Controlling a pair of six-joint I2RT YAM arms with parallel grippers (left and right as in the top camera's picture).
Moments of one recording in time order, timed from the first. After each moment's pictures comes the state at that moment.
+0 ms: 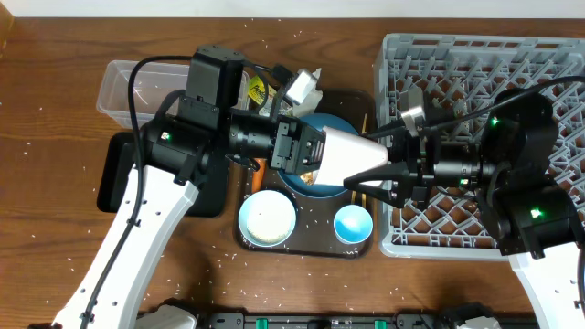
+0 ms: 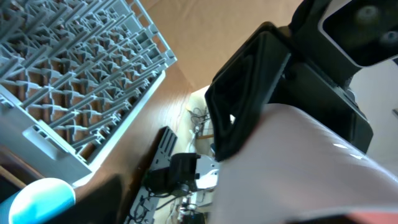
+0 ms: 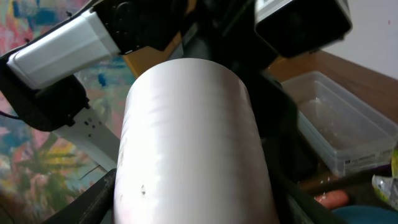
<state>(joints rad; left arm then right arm) -0.37 1.40 1.43 -0.77 1.23 -0.34 0.24 1.09 1.16 -0.43 -1.22 0.10</state>
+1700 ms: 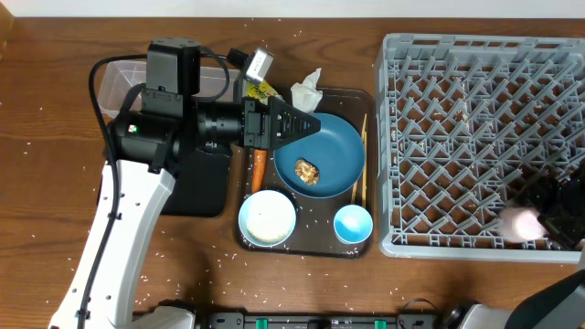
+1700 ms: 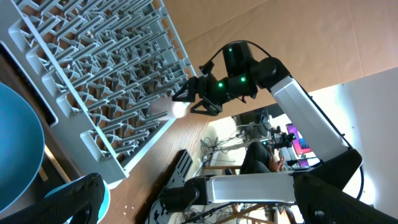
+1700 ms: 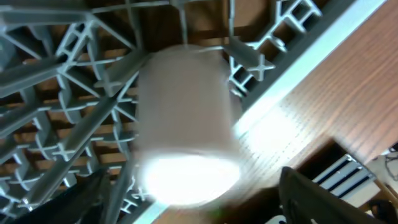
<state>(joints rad) -0.20 1.40 1.43 -0.79 1.21 -0.38 -0.60 1.49 1.17 -1.23 0.04 0.33</state>
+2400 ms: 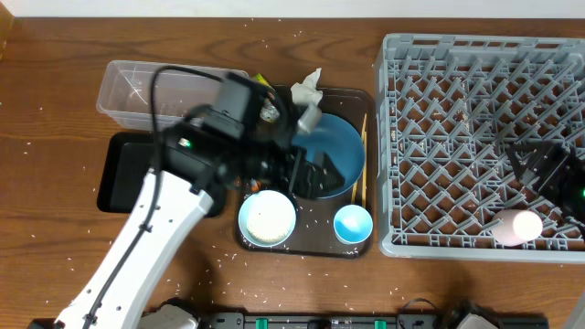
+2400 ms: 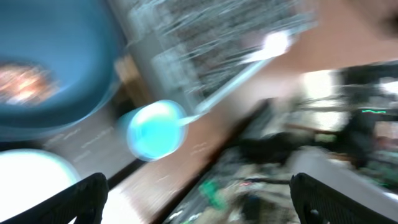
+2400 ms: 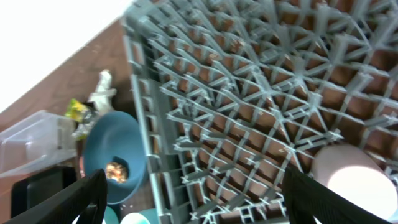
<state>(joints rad) -0.51 1.40 1.43 -1.12 0.61 -0.24 -0.60 1.09 1.32 -1.20 -0.55 0.07</state>
